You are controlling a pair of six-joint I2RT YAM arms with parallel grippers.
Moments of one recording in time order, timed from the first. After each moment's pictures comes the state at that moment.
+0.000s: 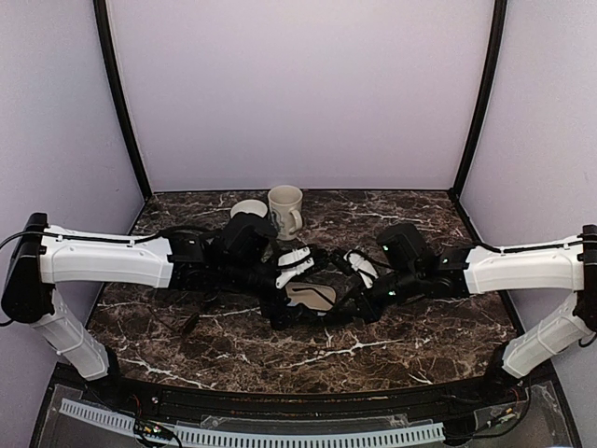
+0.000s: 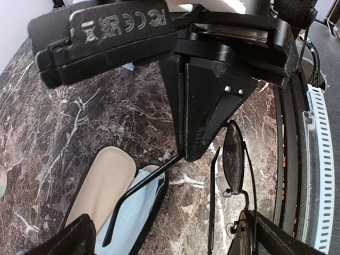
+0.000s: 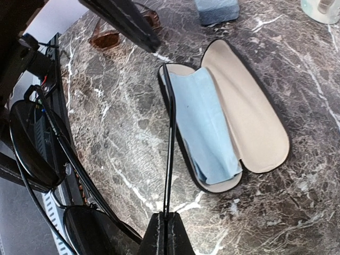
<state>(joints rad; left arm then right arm) -1.06 1.56 1.10 -0.26 0.17 0.22 0.90 1.38 0.78 -0.18 -0.39 0.14</state>
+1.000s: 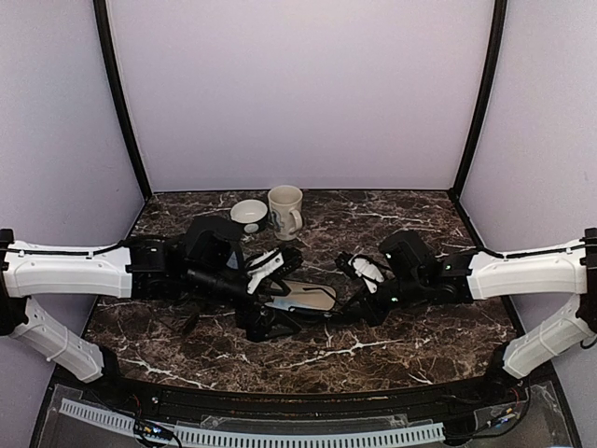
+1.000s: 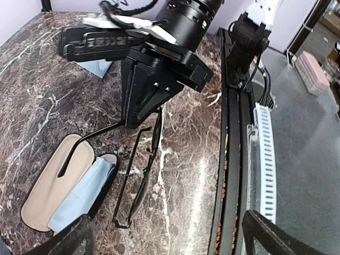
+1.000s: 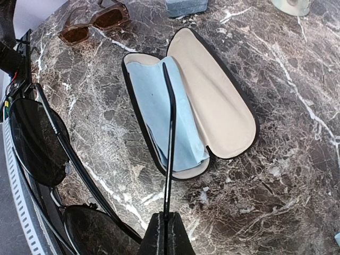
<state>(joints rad) -1.06 1.35 0.94 -0.24 0.34 0.05 0.92 1.36 0.74 -0.19 -0.25 0.11</state>
